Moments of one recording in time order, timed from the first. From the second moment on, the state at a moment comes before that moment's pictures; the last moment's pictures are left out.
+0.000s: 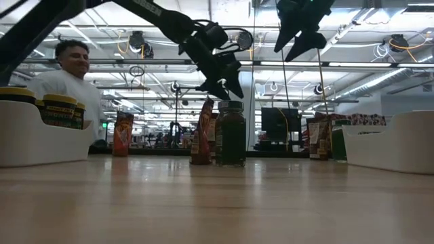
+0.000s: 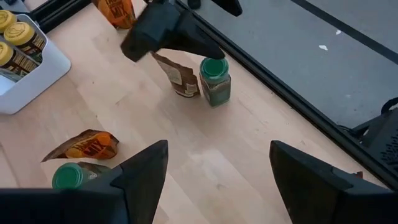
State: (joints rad) left arm 0.55 2.04 1.80 -0.48 0.08 0.05; right arm -0.46 1.32 1.40 -0.90 0.08 0.31
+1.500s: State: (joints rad) left arm 0.48 2.20 1.86 -0.62 -0.11 -0.13; right arm -0.46 1.32 1.40 -0.91 0.07 0.30
